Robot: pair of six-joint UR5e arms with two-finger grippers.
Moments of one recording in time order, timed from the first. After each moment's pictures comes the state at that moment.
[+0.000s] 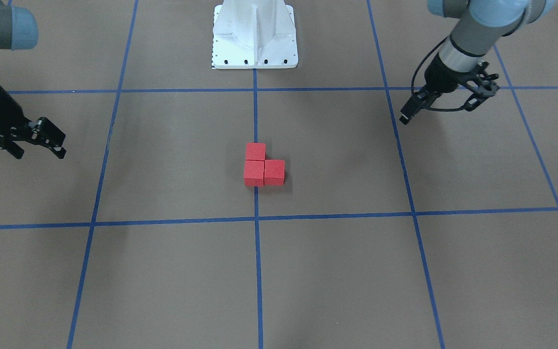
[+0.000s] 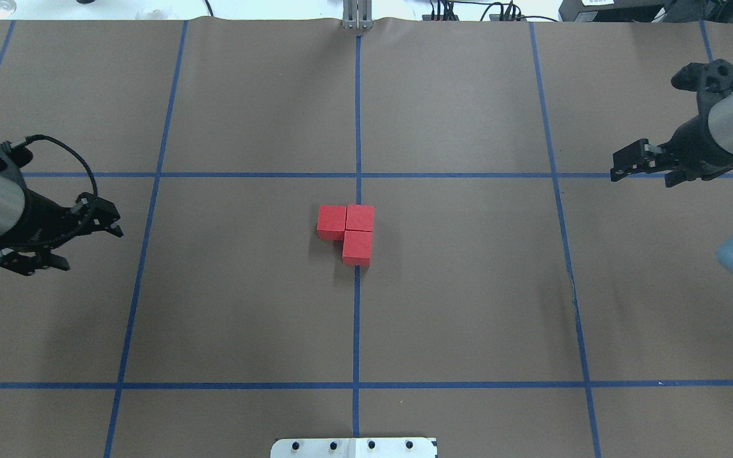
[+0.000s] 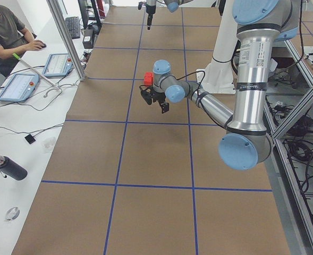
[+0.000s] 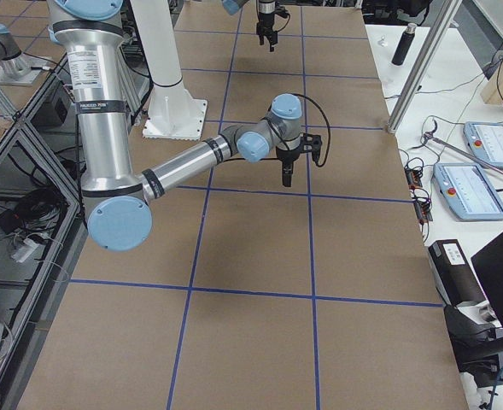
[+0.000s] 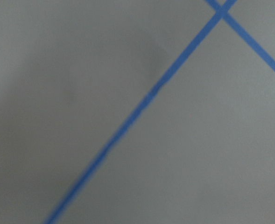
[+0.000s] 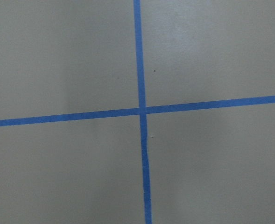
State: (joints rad) left arm -0.84 -1.56 -2.06 -1.83 -2.12 -1.50; right arm 1.05 -1.49 1.92 -1.38 2.19 0.84
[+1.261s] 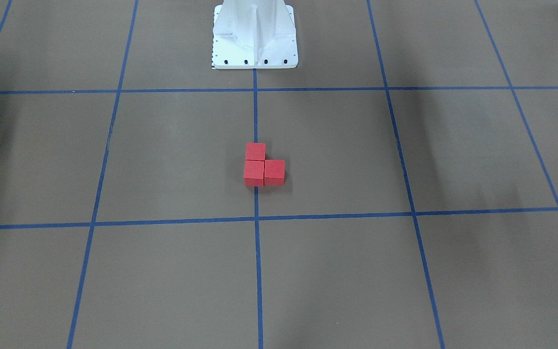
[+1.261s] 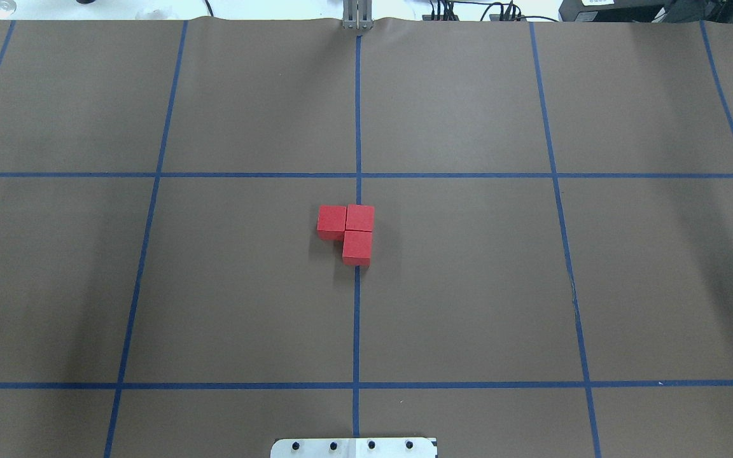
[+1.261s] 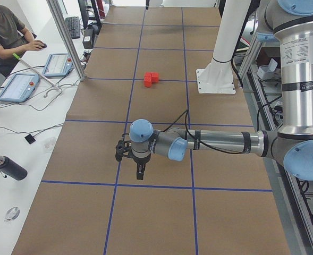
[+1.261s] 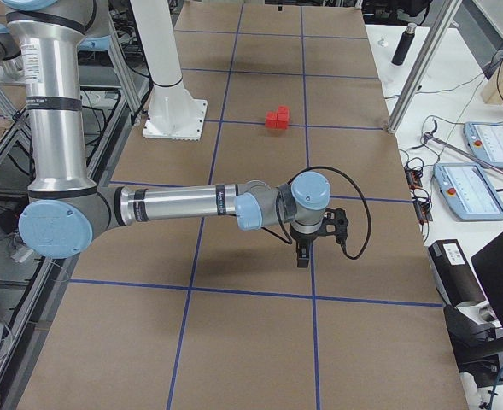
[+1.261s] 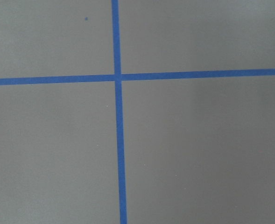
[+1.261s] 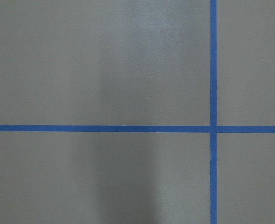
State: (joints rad) left arm -1.41 -1.44 -1.70 -1.84 -2.34 -0.27; right arm 1.47 -1.53 1.63 -1.46 2.40 0.24
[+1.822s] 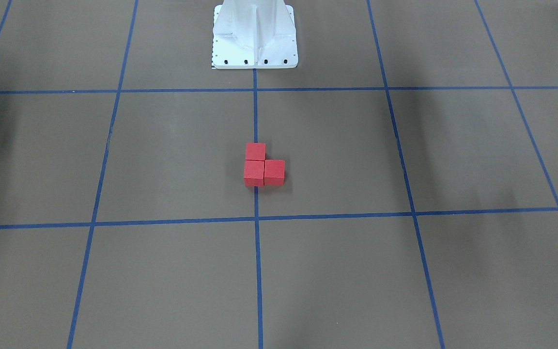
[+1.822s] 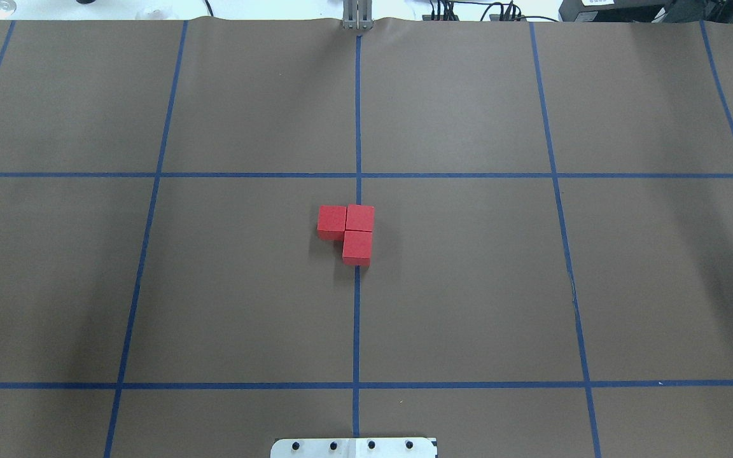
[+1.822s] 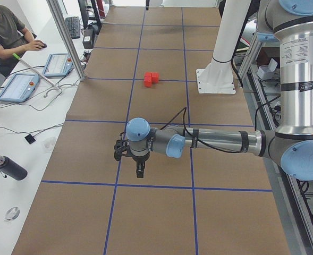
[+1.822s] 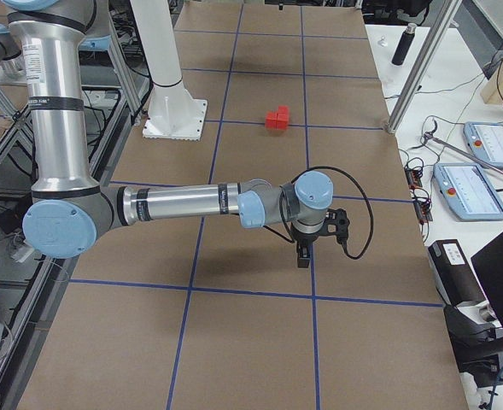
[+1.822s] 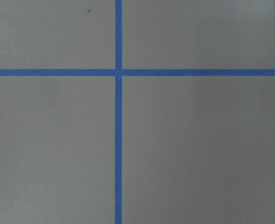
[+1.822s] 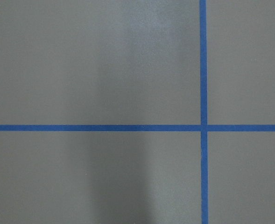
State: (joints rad) left arm -1.43 -1.47 -1.72 -1.73 -2.38 -0.27; right arm 1.45 -1.53 1.63 -1.47 2.39 0.23
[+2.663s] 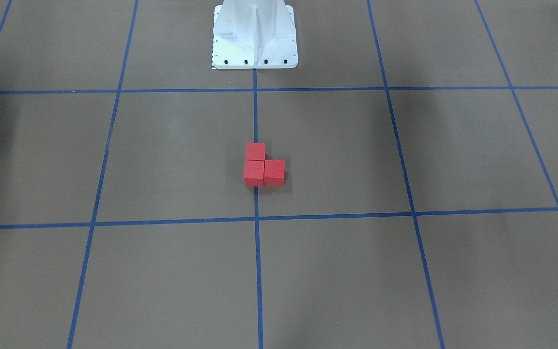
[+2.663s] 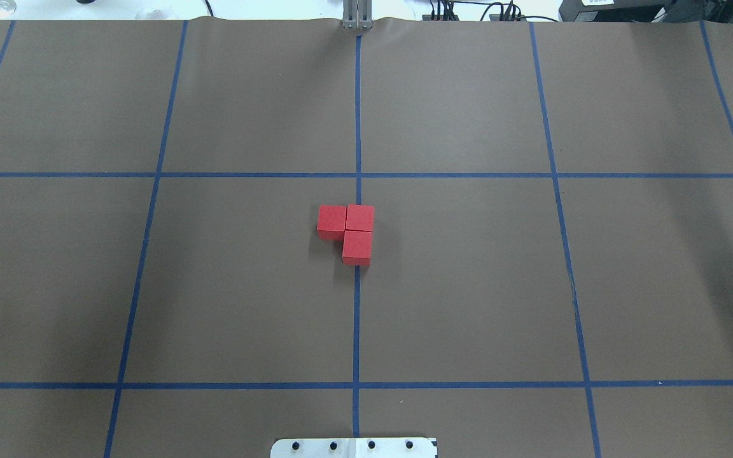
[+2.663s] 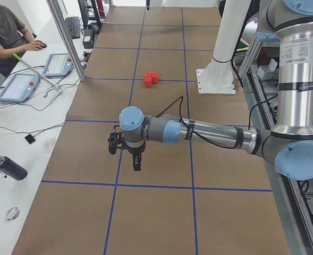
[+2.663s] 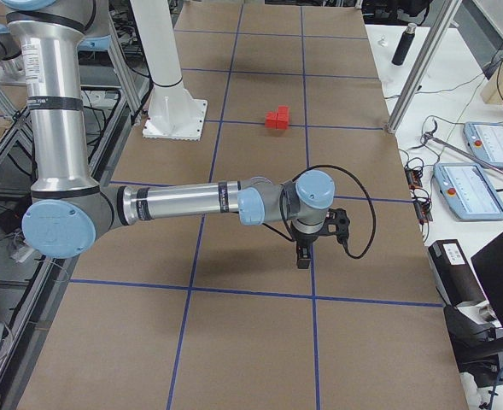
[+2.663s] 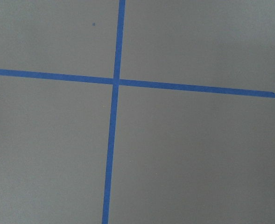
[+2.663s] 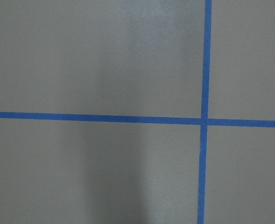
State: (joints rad) left arm -1.50 -1.49 -1.79 -1.57 -2.39 -0.17; right arm 1.47 -1.52 1.64 -1.53 2.39 0.17
